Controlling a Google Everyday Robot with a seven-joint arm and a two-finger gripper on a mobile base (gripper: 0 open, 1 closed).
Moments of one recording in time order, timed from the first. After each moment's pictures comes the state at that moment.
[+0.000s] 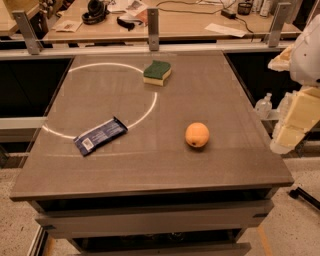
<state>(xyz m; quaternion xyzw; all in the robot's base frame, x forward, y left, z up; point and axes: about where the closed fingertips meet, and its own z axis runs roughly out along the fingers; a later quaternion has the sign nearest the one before) 0.438 -0.209 0.975 -0.61 0.78 -0.03 0.16</state>
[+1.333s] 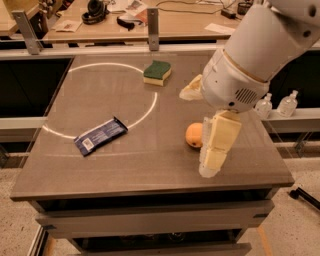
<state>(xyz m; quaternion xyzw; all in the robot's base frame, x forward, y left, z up) 0.419 -0.067 0.930 -0.72 0.66 0.14 0.16</state>
